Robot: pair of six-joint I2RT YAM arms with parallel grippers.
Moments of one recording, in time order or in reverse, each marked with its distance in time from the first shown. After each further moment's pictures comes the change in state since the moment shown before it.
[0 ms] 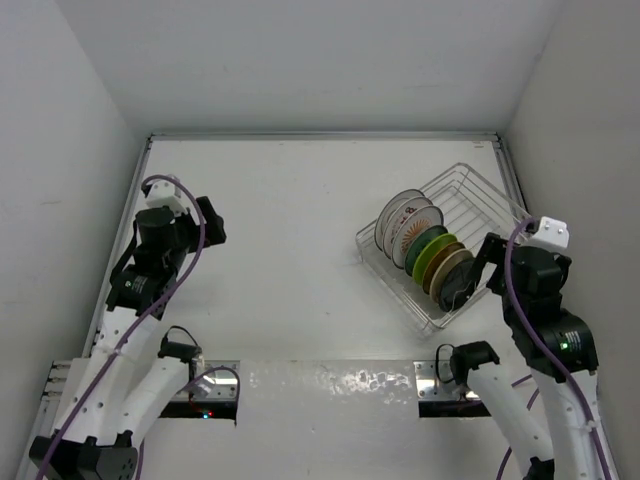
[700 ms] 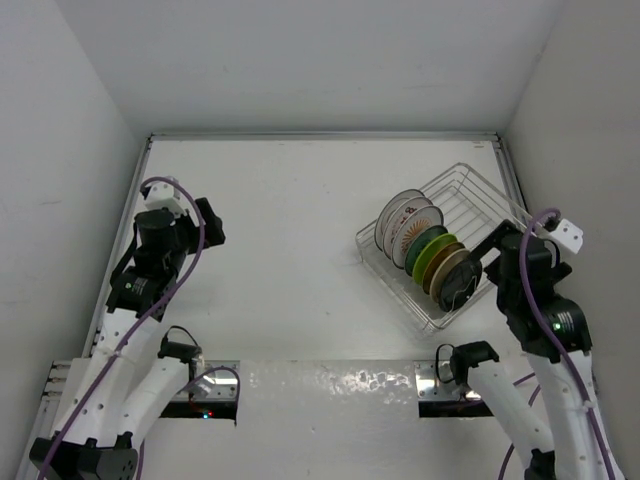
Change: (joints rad) left arm 0.000 -0.023 -0.011 0.001 -0.029 -0.007; right arm 0.000 0.070 0.036 -0.011 0.107 0.344
